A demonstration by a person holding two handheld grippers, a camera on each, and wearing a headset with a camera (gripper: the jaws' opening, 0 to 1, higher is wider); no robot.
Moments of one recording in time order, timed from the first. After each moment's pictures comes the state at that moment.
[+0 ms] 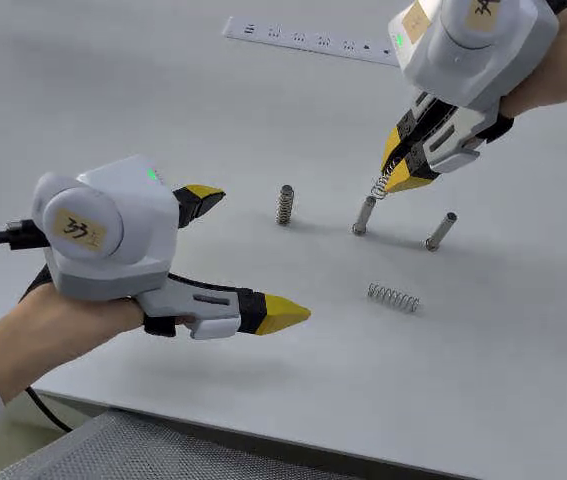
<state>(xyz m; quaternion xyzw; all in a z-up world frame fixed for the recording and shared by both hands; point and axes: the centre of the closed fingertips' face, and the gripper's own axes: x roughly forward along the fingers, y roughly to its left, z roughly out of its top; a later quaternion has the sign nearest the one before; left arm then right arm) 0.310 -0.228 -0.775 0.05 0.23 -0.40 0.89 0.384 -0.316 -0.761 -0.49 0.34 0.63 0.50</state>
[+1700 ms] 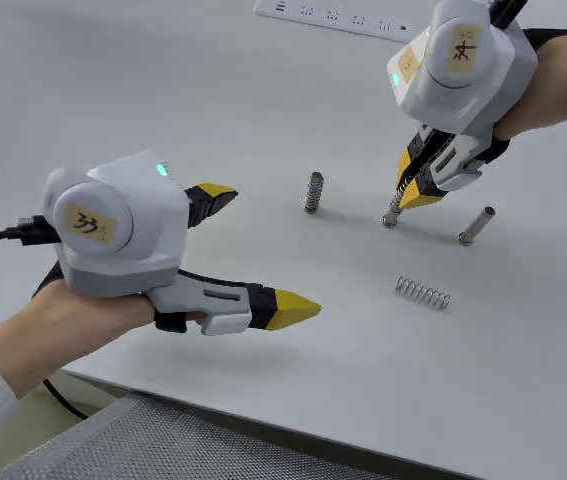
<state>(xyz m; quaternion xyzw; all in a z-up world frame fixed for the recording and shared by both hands) 0.307 -0.213 -0.784 0.02 0.24 -0.38 0.89 0.390 -0.312 -0.815 -0.50 0.37 0.63 0.46</state>
